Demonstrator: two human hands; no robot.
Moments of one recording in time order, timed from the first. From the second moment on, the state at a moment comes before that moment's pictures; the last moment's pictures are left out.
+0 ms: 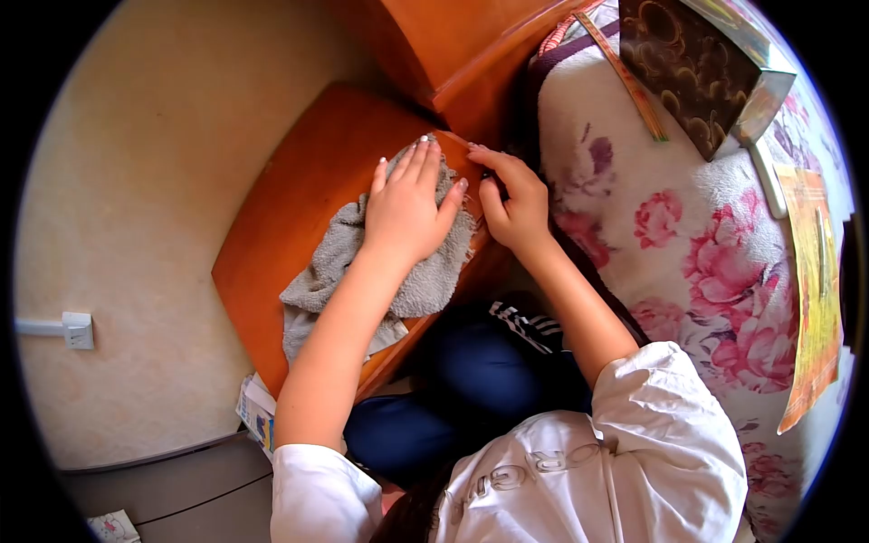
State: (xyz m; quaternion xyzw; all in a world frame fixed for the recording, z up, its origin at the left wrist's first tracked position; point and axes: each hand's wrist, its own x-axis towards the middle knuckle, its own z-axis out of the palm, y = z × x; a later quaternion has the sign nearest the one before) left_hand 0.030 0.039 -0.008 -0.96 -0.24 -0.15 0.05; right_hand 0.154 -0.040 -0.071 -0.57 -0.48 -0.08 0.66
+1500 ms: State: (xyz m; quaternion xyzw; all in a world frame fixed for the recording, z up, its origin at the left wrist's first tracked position) left_hand 0.006 0.051 0.030 -0.95 -0.31 0.01 -0.07; right_hand 0.150 -0.042 -0.073 -0.59 -0.45 -0.02 0.67
